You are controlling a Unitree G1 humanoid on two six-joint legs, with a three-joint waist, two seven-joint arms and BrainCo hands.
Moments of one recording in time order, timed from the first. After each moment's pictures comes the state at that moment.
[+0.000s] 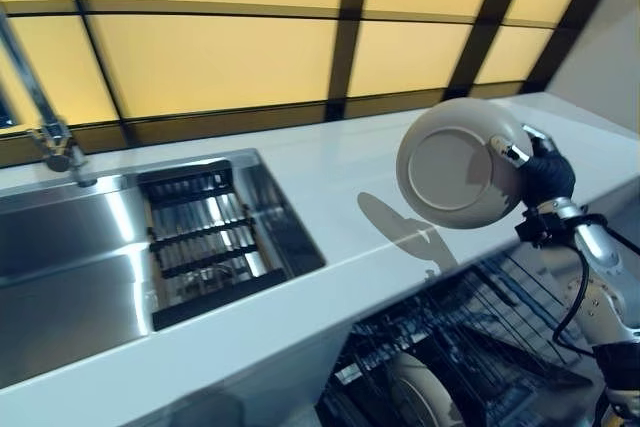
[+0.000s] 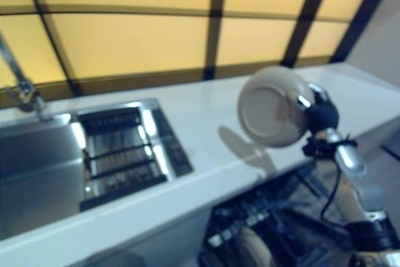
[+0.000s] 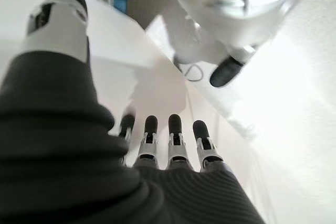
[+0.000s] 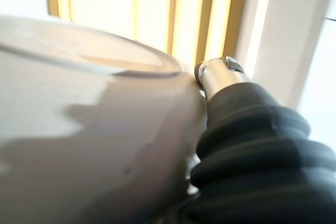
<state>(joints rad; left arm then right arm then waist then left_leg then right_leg) 0.04 0.38 -0.22 1.14 -0.09 -0.12 -0.05 -0.41 -0.79 -0.07 -0.06 0.99 0.03 -0.02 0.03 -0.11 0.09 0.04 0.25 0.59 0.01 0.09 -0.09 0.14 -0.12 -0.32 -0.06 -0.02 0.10</state>
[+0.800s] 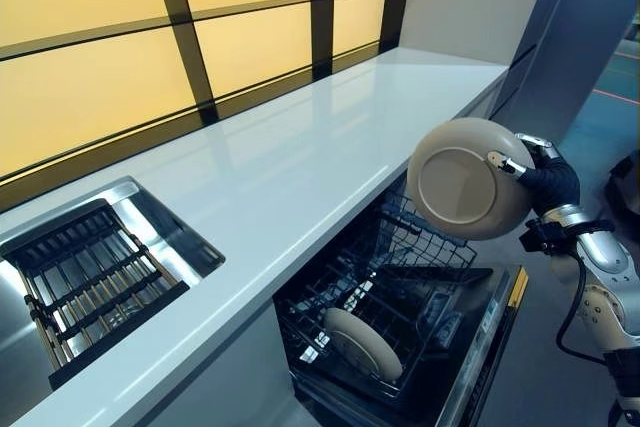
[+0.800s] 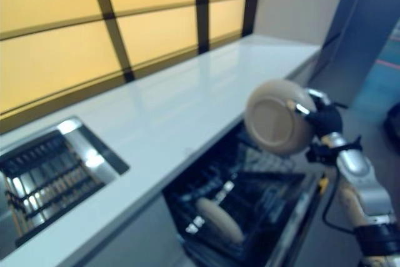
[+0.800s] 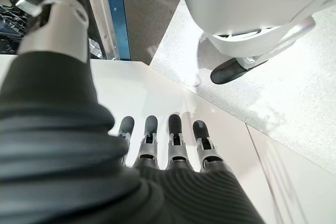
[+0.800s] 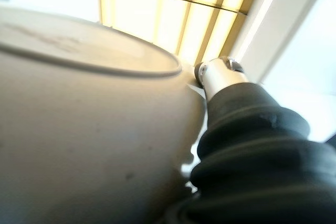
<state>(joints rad) 0.04 0.28 -0.22 1.16 -0.10 -0.14 -0.03 -0.27 -0.85 -0.10 -0.04 0.71 0.01 0.04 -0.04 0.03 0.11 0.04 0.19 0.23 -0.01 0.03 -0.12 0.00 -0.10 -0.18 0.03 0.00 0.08</state>
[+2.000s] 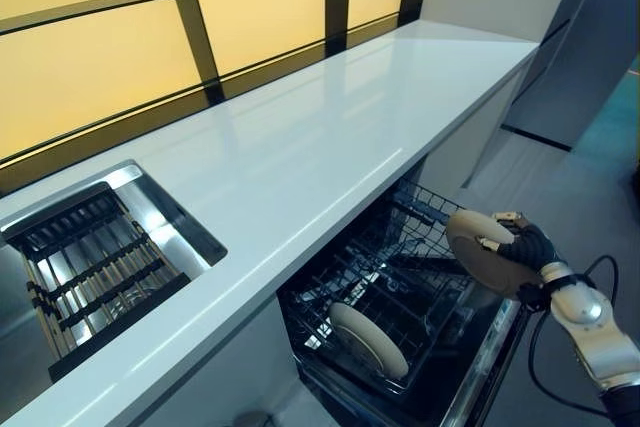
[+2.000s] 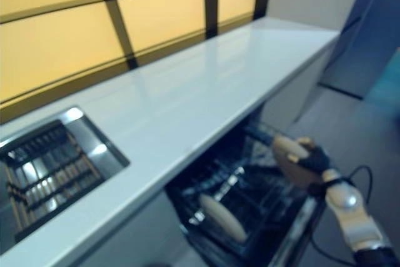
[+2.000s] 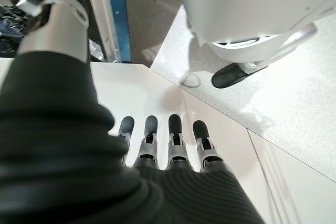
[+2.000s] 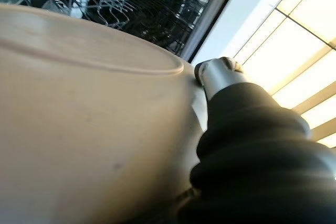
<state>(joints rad) 0.04 0.27 -0.23 1.09 -0.09 -0.16 -0.03 -0.13 -0.70 0.02 0.14 -0.05 -0.06 -0.06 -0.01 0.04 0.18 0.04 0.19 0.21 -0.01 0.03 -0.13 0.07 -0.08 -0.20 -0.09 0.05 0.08</state>
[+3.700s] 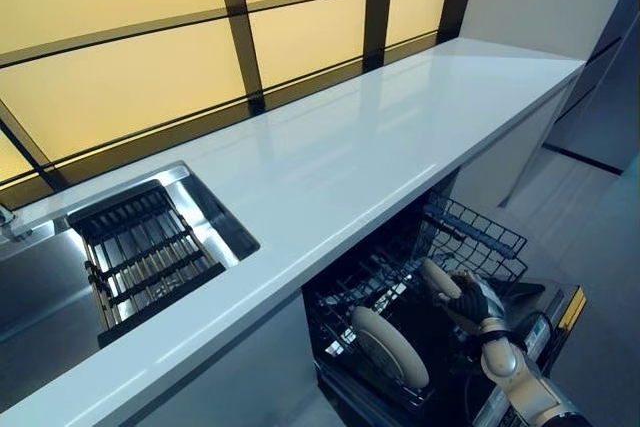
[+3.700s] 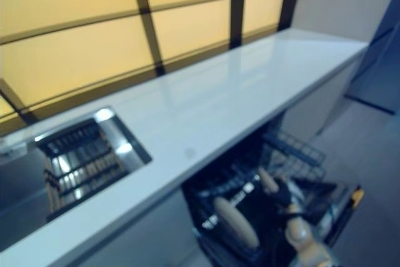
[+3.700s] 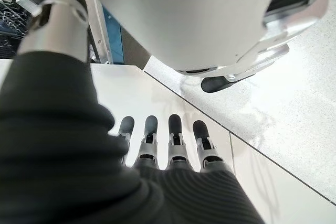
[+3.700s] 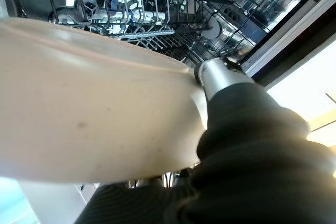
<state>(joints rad) 0.07 0.24 -0.26 1.07 -0.05 -0.12 -0.04 -0.11 -0.55 0.25 0.36 -0.26 -0.05 -0.36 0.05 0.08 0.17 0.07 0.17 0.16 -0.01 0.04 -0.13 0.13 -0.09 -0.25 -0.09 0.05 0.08</state>
